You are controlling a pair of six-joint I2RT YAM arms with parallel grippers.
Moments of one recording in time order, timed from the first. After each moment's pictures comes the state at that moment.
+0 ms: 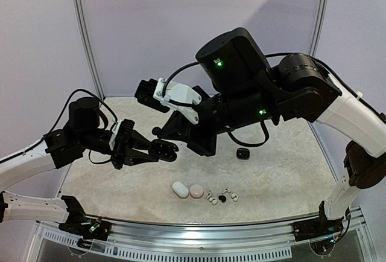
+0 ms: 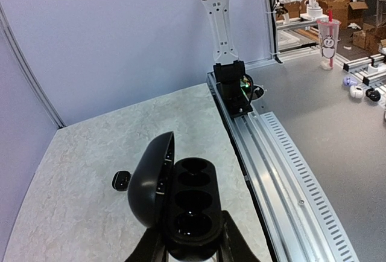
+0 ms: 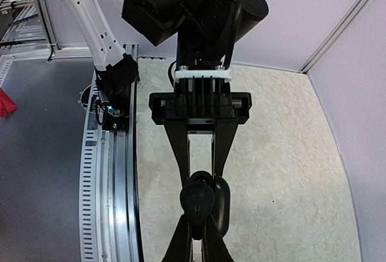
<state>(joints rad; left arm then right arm) -0.74 0.94 0.73 -0.08 0.88 0.48 1.41 1.77 2.18 -1.00 0.09 -0.19</state>
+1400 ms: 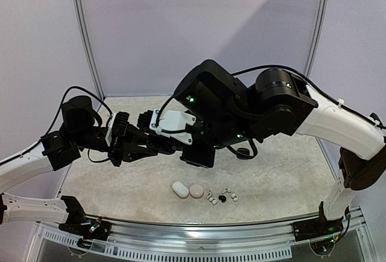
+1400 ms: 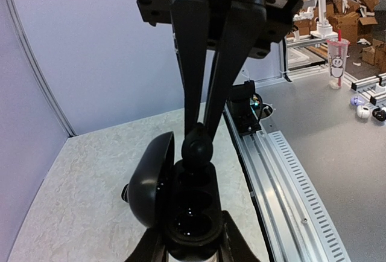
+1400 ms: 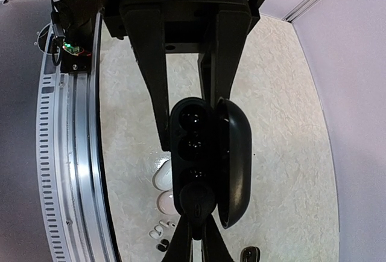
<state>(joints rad) -0.75 0.91 0.72 0.02 0.85 0.37 1.43 1.82 2.13 -1.11 0.29 -0.22</state>
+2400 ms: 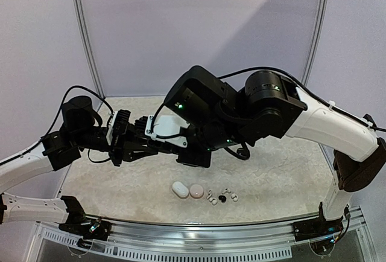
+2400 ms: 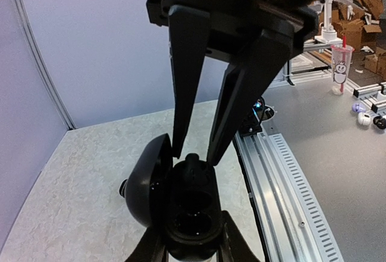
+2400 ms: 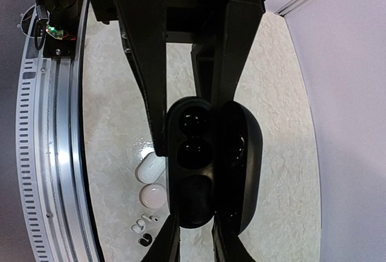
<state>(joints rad) -0.75 0.91 0.72 0.02 0.83 0.33 1.43 1.88 2.19 -1.16 0.36 -0.27</state>
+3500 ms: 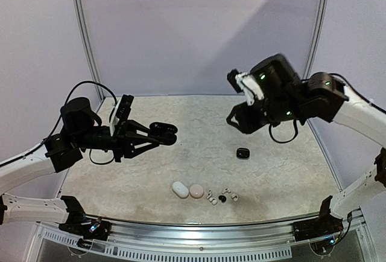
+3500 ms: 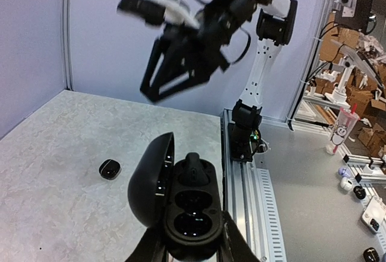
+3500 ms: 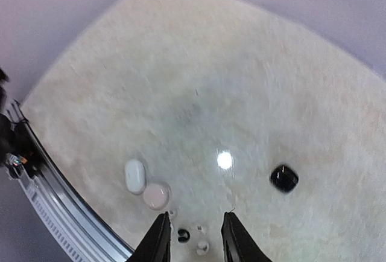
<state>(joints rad) -0.73 0.91 0.68 0.14 0.75 -0.09 1.07 1.40 1.57 -0.88 0.23 0.36</state>
